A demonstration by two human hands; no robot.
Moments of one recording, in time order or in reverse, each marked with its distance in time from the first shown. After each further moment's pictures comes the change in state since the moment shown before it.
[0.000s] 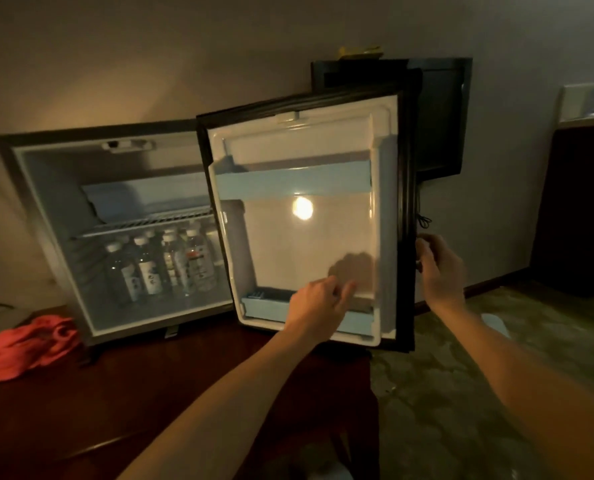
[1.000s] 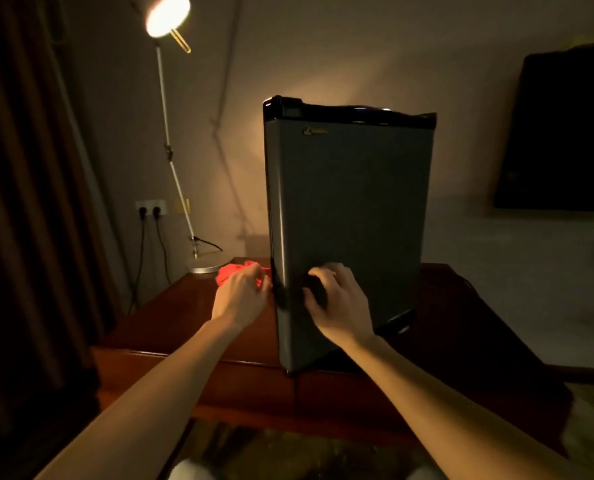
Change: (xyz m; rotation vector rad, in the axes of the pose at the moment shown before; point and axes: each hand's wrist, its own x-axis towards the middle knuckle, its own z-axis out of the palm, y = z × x) left_hand -0.223 -0.257 -0.255 0.337 0.414 -0.523; right_hand -0.193 -0.241 0.312 -0.049 -0.476 -0.515
